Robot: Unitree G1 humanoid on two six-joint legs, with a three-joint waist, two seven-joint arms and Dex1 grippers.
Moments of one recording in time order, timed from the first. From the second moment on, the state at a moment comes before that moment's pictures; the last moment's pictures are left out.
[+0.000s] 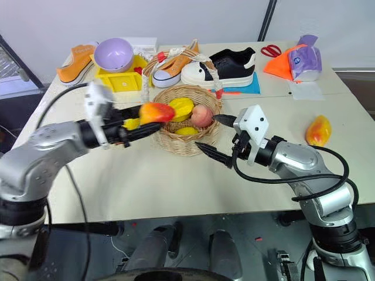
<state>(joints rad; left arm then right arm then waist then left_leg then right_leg) -0.54 0.63 -0.05 -0.42 -0.63 0.78 -0.62 -0.26 -0.69 -0.05 -0.54 0.58 0.58 0.69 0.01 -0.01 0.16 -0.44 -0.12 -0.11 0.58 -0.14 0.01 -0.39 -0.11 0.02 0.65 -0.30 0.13</state>
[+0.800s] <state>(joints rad) -0.30 0.83 0.27 -0.33 -0.66 0.80 -0.70 -0.24 -0.65 -0.05 -0.58 0.55 0.58 0.66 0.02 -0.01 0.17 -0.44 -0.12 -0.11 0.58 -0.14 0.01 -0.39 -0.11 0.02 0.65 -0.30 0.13</state>
